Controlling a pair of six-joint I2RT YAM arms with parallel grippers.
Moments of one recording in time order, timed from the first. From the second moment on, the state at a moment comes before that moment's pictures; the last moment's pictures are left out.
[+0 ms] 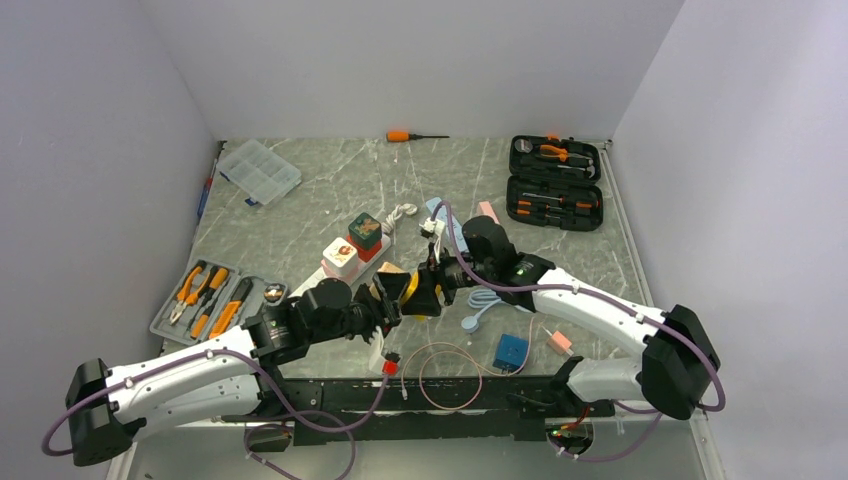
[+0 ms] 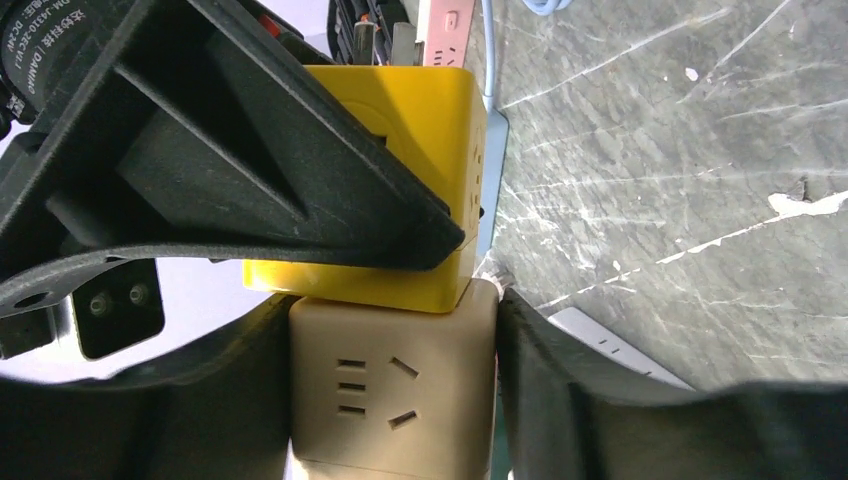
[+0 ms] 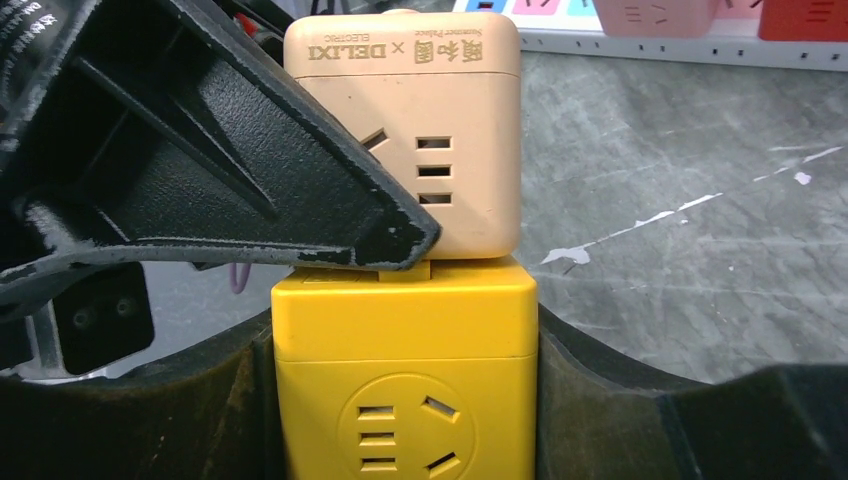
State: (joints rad) left arm -1.07 0.80 0.56 -0.16 0.08 1.56; right arm 0.80 1.25 0.83 -0.07 -0.68 0.26
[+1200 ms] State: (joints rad) left arm -1.08 0.83 0.54 -0.04 0.18 1.61; right arm 0.86 1.01 0.77 -0.24 -0.45 0.25
